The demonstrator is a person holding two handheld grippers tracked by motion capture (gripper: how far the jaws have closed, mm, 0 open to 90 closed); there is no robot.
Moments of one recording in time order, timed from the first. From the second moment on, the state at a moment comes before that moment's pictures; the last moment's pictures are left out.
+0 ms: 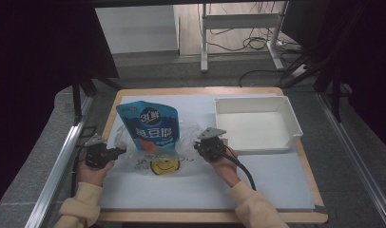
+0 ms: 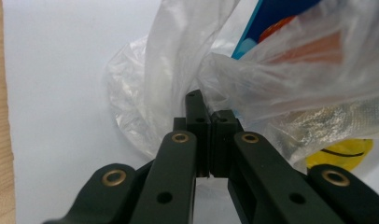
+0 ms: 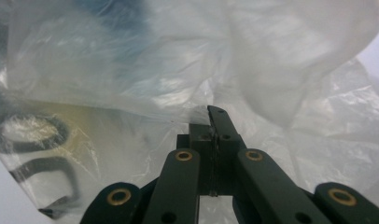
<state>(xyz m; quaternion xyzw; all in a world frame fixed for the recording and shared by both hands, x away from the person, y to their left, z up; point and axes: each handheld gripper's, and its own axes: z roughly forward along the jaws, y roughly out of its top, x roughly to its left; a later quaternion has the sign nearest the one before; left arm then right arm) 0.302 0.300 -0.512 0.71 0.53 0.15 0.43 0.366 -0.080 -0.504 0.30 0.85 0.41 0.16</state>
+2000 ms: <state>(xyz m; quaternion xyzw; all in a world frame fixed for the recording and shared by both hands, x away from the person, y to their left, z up) 0.303 0.294 -0.531 0.73 0.53 0.11 0.42 0.369 -0.073 -0.532 0.31 0.87 0.35 0.14</state>
